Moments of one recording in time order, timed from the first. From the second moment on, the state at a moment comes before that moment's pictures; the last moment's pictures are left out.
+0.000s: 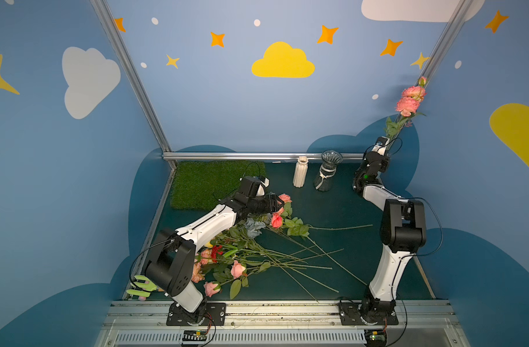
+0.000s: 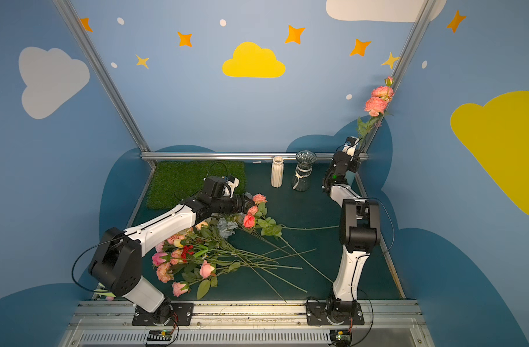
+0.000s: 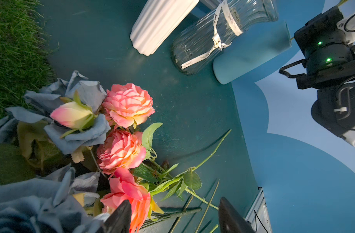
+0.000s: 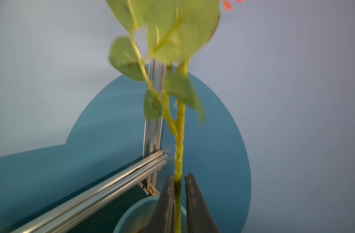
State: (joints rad) left arm -0.51 1.62 1.14 -0.20 0.40 -0.64; right arm 0.01 2.00 1.42 0.67 0.74 -0.18
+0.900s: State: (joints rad) left arm -0.52 1.46 1.12 -0.21 0.30 -0.67; right arm 0.24 1.71 1.39 0.32 0.70 -0.14
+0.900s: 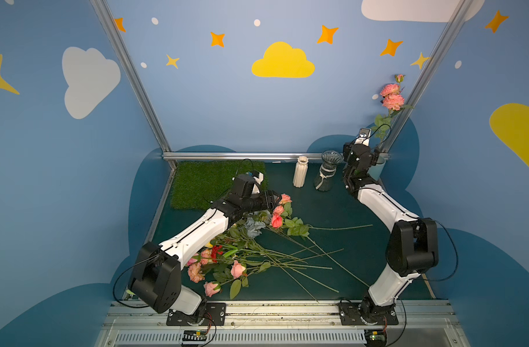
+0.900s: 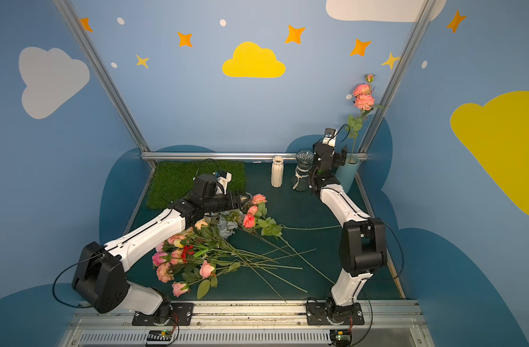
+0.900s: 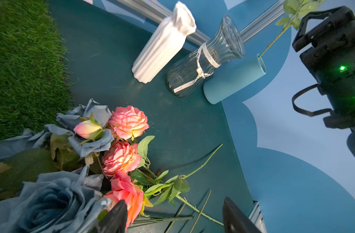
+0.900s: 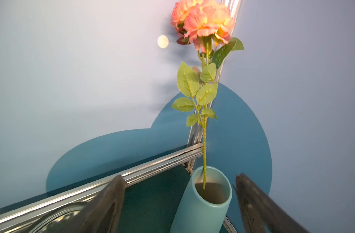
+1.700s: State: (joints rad) left arm -0.58 1.24 1.14 -0.37 0.13 -0.68; right arm 0.16 1.65 1.83 -0.06 0.30 -0.22
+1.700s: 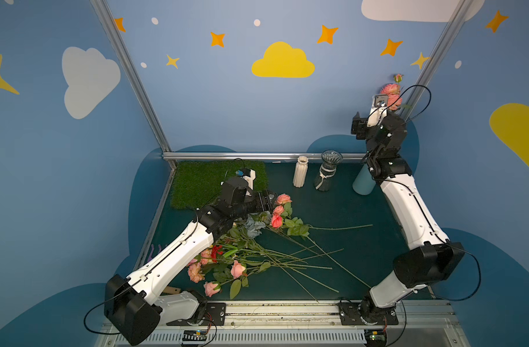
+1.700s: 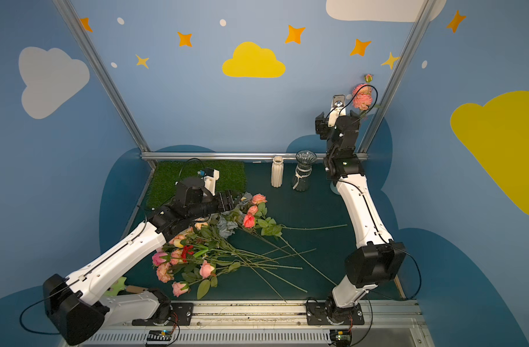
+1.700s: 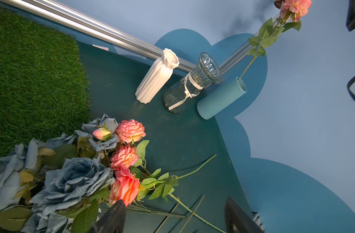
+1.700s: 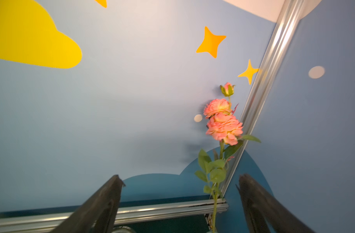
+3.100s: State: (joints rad) left arm -0.58 1.33 1.27 -0.45 0.10 -0.64; right arm -0.08 2.07 2.56 -0.51 -0.35 -0.07
